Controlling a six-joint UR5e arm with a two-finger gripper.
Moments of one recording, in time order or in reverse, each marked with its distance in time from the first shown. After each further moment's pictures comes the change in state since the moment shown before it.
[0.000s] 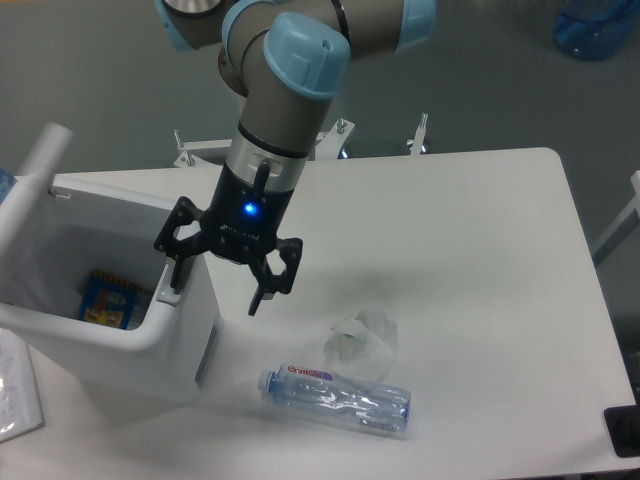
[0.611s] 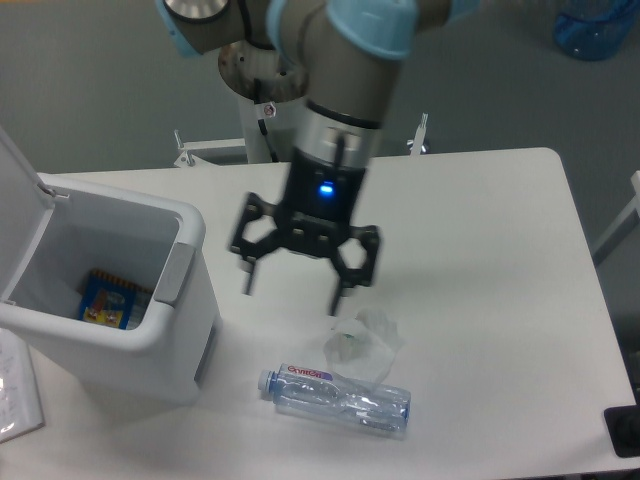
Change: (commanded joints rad) arm 0.247 -0.092 0.046 0.106 0.034 0.113
